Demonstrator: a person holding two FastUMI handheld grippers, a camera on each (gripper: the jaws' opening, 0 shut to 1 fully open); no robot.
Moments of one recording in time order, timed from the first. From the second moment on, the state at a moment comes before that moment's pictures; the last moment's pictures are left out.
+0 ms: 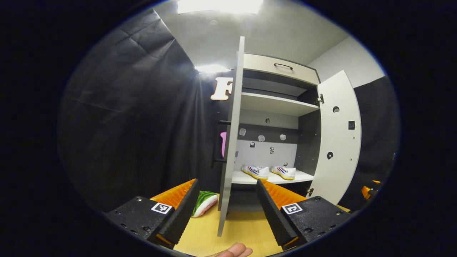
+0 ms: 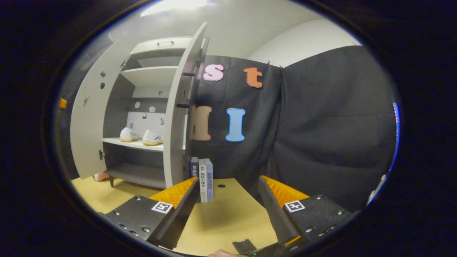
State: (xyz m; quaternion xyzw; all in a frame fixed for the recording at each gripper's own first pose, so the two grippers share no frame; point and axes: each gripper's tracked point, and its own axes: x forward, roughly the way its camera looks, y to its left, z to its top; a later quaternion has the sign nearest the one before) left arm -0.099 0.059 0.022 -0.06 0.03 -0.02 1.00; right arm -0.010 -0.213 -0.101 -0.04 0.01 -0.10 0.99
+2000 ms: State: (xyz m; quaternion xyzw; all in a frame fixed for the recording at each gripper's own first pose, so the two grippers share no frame) left arm -0.162 0.144 -0.058 -0.04 0.06 -0.03 1.00; right arm 0.092 0.043 0.061 0.02 -0.07 0.15 0.99
